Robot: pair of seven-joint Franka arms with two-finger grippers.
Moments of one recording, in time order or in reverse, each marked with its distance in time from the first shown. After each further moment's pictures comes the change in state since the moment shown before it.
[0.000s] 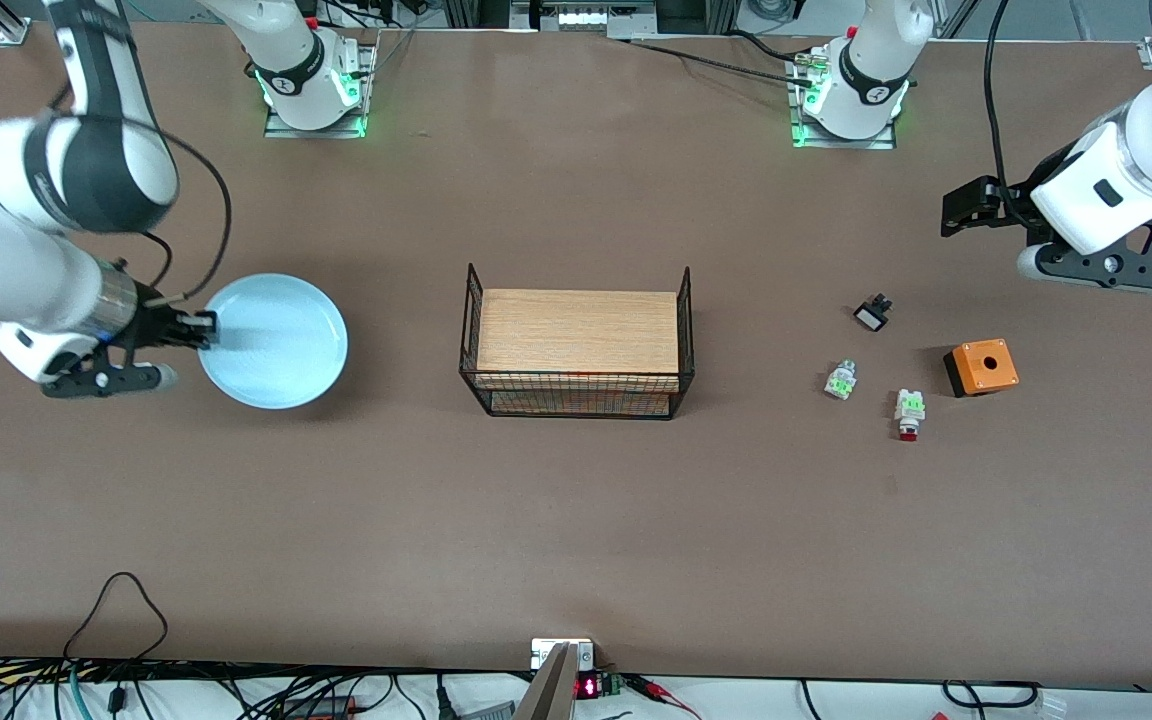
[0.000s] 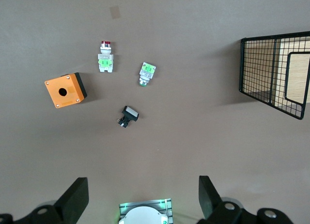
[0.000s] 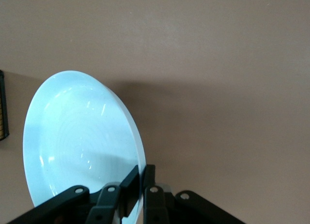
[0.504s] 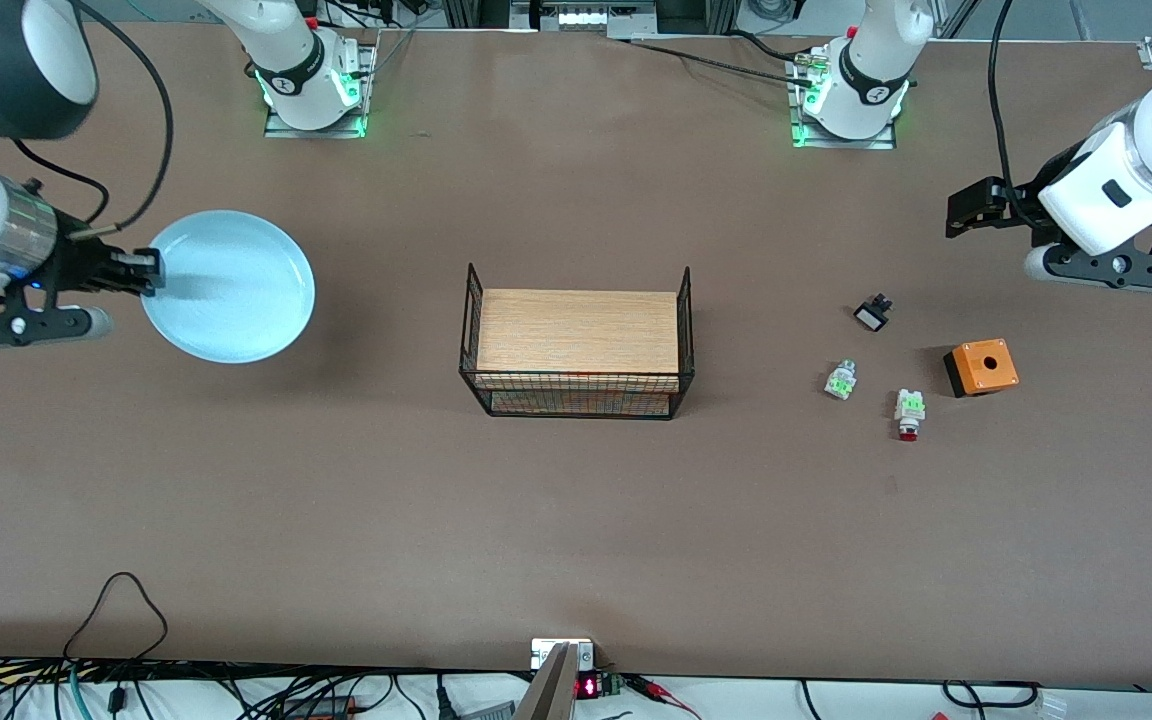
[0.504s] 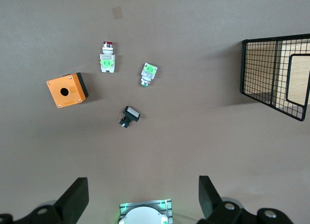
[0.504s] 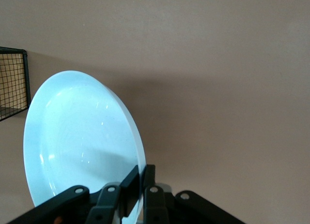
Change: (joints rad) left arm 0.000 0.000 0.005 0.004 0.000 0.000 0.000; right arm 0.006 -0.028 -0.001 0.215 -0.011 -0.301 0.023
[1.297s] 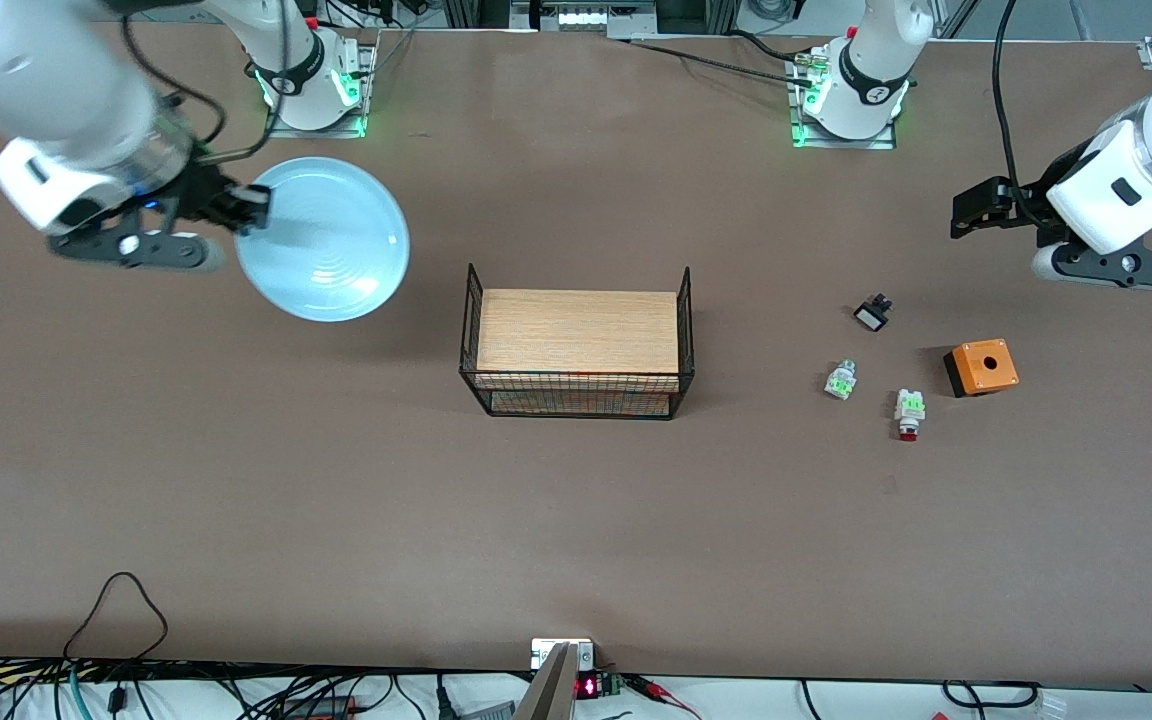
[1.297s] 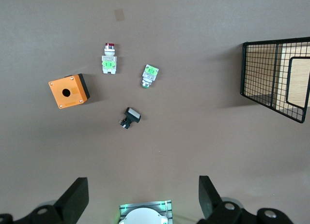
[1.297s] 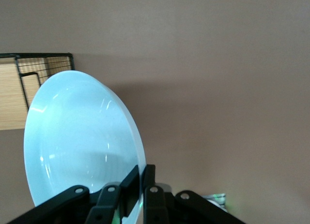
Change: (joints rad) left arm 0.002 0.000 0.004 0.005 0.000 0.001 0.000; right arm 0.276 -0.029 0.016 0.090 0.018 -0.115 0.496
